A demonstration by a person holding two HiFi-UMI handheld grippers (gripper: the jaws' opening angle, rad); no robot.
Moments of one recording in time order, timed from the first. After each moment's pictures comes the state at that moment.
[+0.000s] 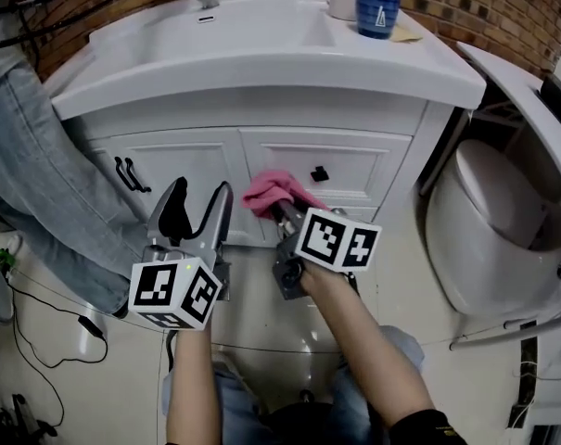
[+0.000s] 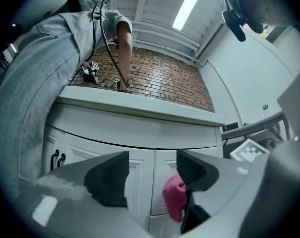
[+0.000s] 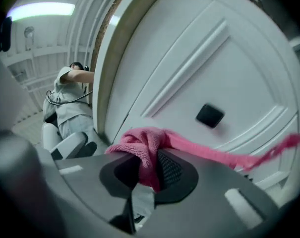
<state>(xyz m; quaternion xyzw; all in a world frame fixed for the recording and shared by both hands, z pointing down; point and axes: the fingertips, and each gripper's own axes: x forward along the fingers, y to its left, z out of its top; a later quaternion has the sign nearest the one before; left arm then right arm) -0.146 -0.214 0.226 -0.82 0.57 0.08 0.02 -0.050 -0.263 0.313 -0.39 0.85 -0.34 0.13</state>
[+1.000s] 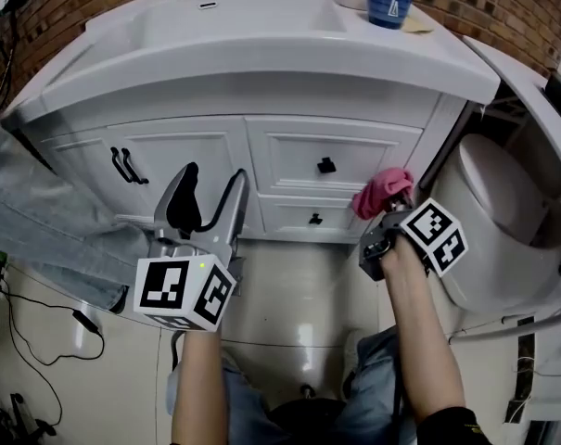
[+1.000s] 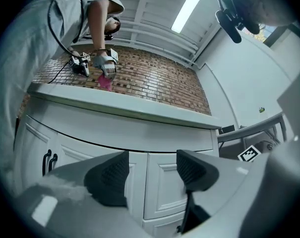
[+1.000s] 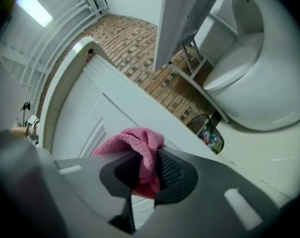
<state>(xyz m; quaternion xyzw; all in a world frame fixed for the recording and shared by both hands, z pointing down) -0.130 -0.214 0.218 -0.83 0.55 0.09 0.02 0.185 -0.273 0.351 -0.64 0.64 -0.36 0.24</state>
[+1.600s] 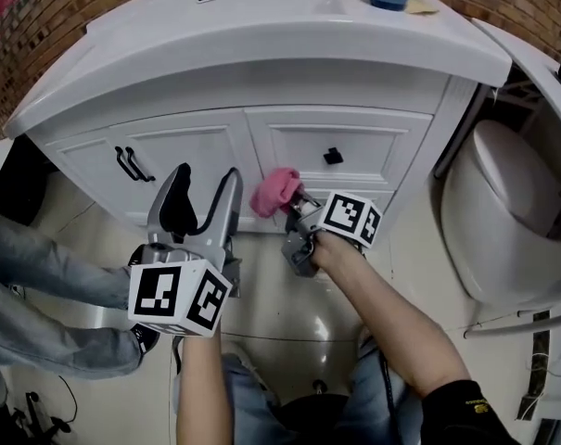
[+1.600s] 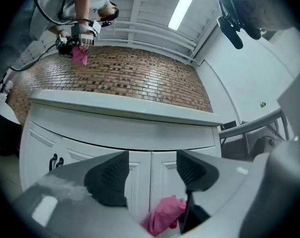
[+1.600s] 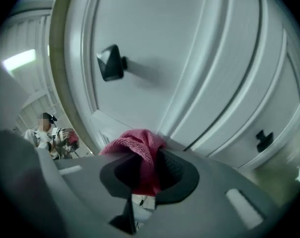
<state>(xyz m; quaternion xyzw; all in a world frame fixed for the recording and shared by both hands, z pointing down) -0.138 -0.209 0.219 -0.82 0.57 0.07 0.03 -0.052 -0.306 0.400 -0.32 0.77 -0.50 0.23</state>
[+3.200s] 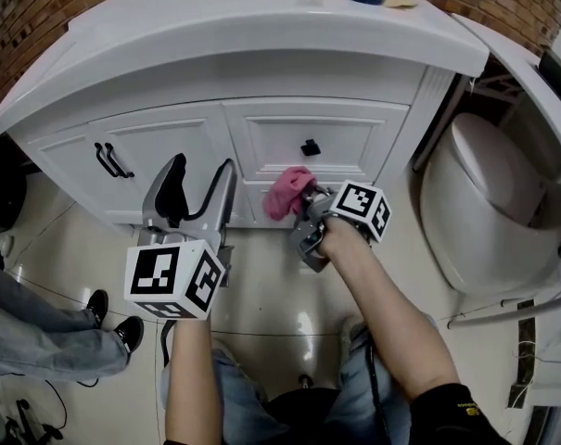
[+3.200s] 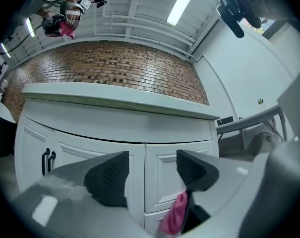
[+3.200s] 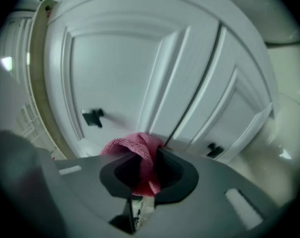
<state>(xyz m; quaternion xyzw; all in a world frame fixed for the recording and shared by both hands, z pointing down) -0.120 -0.222 0.238 -0.83 0.56 0.04 0.02 0.024 -0.300 0.435 -0.41 0.68 -0.57 0.22</state>
